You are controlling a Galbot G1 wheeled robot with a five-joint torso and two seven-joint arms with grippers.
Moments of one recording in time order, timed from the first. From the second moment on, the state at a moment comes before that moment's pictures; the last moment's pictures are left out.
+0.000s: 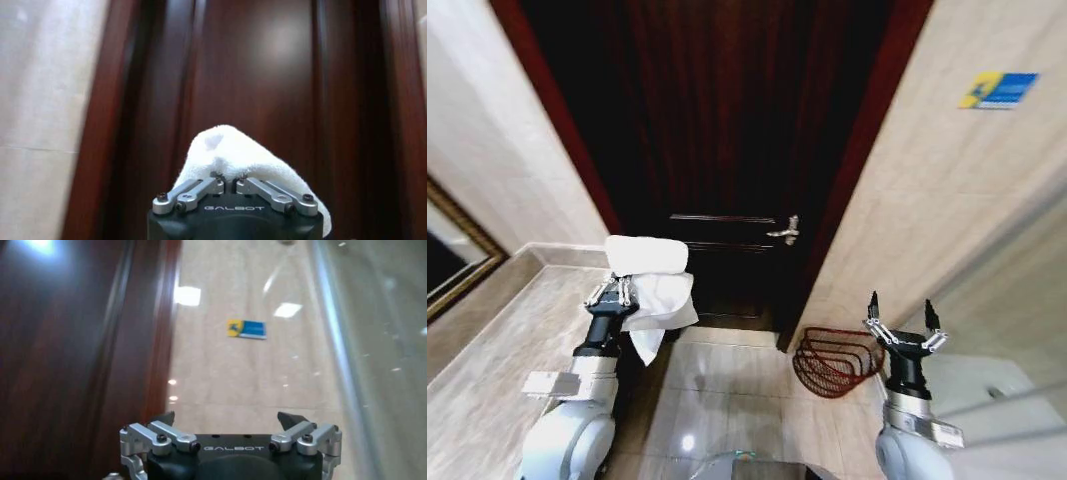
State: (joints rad) left arm 1.72 -1.30 -0.72 -2.48 -0.37 -0.11 -0.09; right arm -1.70 1.49 0.69 2.16 0.13 0.58 0.07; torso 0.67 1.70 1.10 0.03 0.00
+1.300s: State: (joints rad) left arm 1.71 -1.30 -0.71 -2.45 -0.37 -0.12 -0.08; right arm -1.71 1.50 0.70 2.15 0.12 0.59 0.07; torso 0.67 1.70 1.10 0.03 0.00
